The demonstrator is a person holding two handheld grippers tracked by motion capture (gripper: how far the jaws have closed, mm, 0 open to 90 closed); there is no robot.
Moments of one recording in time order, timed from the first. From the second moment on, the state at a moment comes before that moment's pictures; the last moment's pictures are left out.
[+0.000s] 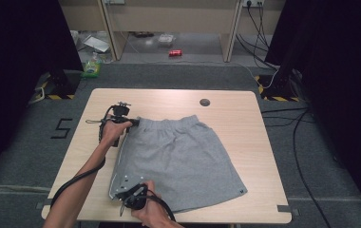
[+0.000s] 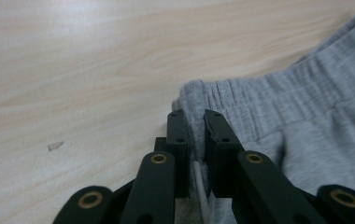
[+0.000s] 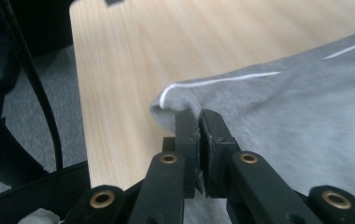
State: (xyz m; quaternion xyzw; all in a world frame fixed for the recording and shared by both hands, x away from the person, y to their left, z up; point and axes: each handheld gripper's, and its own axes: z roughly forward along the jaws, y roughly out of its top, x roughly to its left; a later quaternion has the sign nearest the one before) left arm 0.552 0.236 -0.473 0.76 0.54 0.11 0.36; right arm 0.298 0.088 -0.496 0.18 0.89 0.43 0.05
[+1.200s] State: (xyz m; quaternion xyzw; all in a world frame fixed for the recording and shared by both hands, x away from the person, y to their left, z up) left arm 0.565 0.044 -0.407 0.80 0.48 0.11 0.35; right arm 0.271 -0.152 -0.458 0.37 0.77 0.51 0.14
